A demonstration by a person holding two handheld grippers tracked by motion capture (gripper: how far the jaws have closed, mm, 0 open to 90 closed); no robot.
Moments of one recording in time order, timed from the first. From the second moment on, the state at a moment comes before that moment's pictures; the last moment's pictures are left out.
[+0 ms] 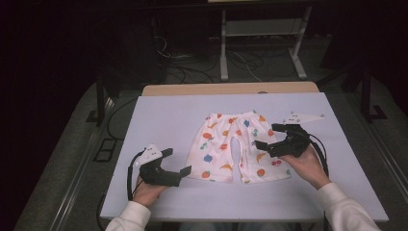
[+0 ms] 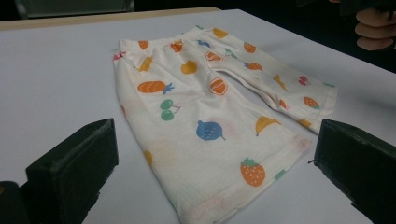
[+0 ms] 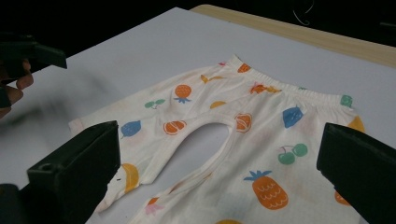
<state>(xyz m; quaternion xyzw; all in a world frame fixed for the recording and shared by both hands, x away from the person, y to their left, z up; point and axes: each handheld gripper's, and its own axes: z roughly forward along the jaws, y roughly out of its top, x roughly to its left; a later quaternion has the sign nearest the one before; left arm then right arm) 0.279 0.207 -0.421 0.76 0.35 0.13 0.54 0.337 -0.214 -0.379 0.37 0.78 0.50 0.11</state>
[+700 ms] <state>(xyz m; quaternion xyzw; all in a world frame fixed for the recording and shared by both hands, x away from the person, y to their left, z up) 0.280 0.206 -0.422 0.76 0.35 0.13 0.53 0.366 -0.191 -0.371 0.36 0.79 0.49 0.10</state>
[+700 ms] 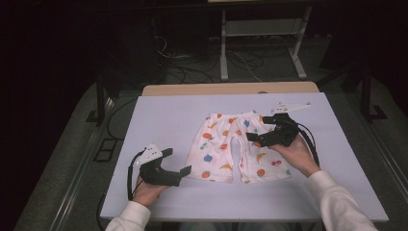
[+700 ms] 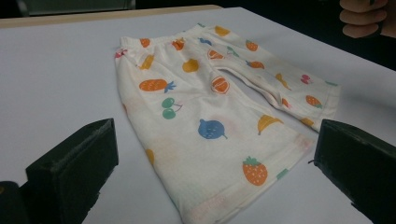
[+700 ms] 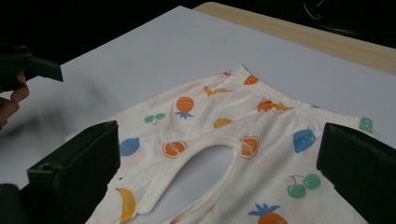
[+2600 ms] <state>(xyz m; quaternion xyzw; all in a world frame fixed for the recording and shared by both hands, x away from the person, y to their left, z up) 0.280 0.206 -0.422 0.76 0.35 0.13 0.53 0.439 -0.135 -0.364 0.36 0.80 0.47 0.09</state>
